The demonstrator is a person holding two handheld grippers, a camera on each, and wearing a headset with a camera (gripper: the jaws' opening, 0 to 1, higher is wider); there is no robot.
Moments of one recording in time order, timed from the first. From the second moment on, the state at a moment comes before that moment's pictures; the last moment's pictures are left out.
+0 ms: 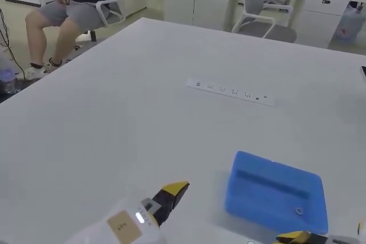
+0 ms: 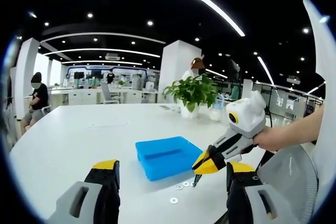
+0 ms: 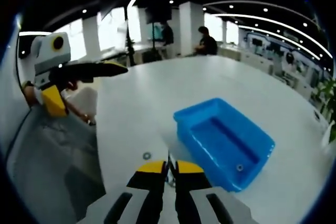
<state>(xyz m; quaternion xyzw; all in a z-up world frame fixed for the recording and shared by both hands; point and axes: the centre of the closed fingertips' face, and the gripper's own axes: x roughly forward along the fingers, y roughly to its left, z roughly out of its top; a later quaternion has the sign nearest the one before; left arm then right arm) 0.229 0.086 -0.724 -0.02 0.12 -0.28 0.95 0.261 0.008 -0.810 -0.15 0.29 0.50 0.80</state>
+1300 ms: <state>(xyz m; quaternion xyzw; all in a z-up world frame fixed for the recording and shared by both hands) 0.229 0.088 -0.723 -0.02 0.12 -0.28 0.95 0.299 -0.005 -0.739 -0.09 0.27 0.44 0.85</state>
